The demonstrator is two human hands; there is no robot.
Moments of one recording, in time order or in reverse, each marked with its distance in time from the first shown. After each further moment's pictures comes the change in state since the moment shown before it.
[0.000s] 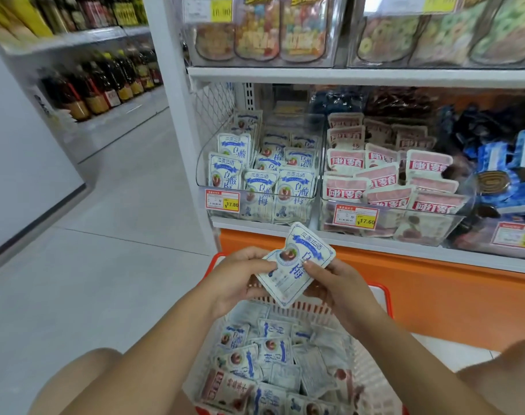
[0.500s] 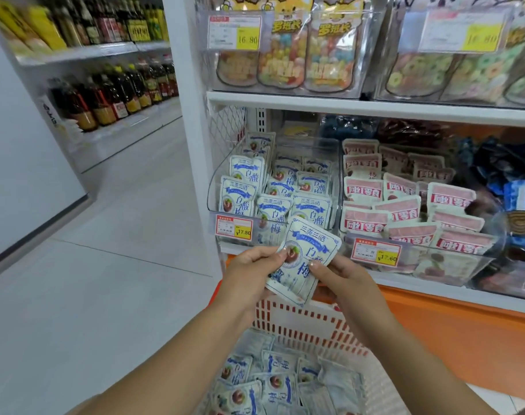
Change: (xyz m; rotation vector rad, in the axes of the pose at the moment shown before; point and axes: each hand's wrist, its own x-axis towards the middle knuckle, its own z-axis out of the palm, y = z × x) left_hand 0.014 0.029 0.008 -0.109 0.260 0.160; right_hand 0.023 -0.041 0.024 -0.126 0.042 -0.113
